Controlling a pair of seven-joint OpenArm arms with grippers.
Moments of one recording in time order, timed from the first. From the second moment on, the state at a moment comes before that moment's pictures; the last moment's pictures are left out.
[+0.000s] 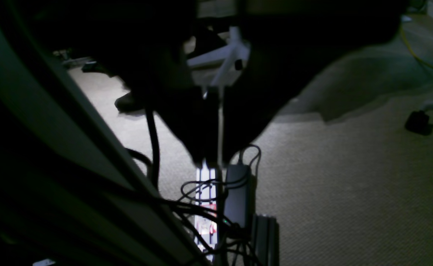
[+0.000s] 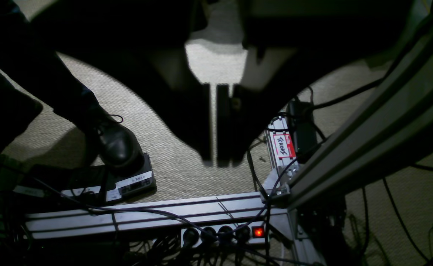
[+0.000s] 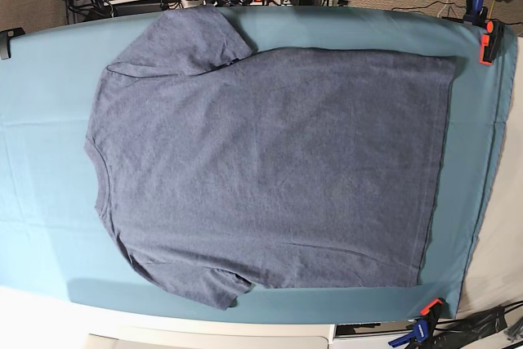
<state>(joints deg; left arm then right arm) 3.0 2.0 1.3 9.1 -1.2 -8.1 9.2 -3.9 4.0 5.7 12.8 -3.4 2.4 2.8</state>
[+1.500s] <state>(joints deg) 22.4 -5.1 1.4 31.2 -9.6 -9.4 11.9 -15.0 11.6 5.7 22.7 -3.2 2.4 2.6</state>
